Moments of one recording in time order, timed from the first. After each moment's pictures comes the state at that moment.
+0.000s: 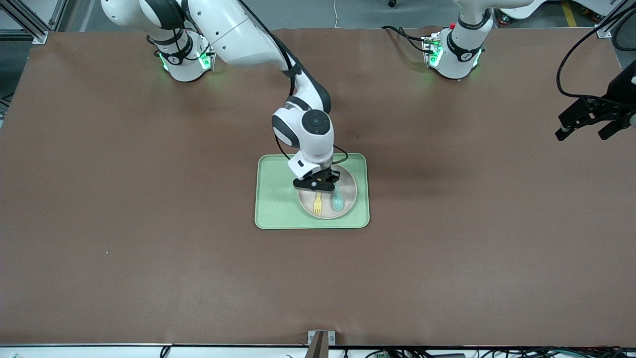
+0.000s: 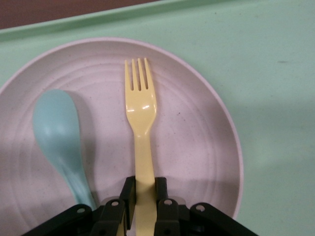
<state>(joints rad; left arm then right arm) -0.06 -0.14 0.08 -1.77 -0.04 1.81 0.01 0.90 0.81 -0.10 -1.51 -0.02 2.40 1.01</state>
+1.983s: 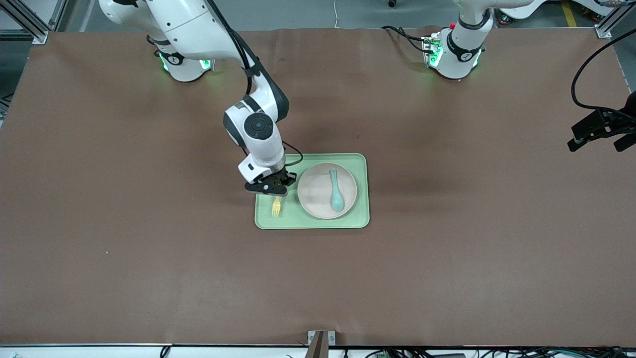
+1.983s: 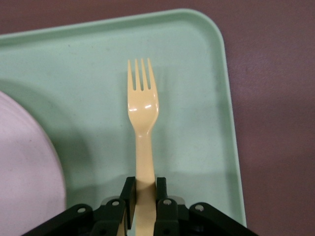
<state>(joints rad) -0.05 0.01 0.08 -1.55 -0.04 1.69 0.03 0.75 0.59 -0.09 -1.91 -0.02 2.56 0.81</state>
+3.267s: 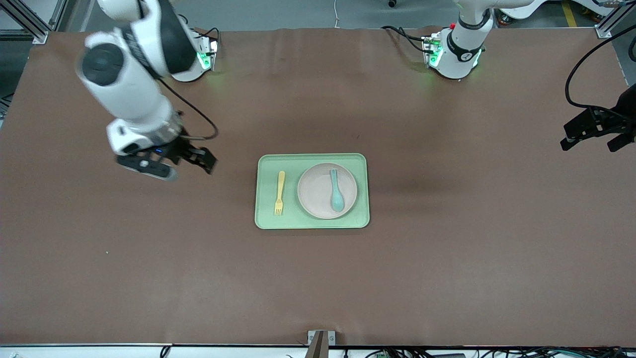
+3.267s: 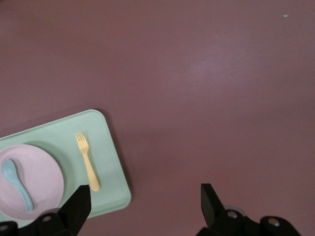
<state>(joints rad) -0.05 0.01 0.05 -1.55 -0.03 1.69 0.03 0.38 0.00 -0.11 -1.83 0.03 1.86 0.52</state>
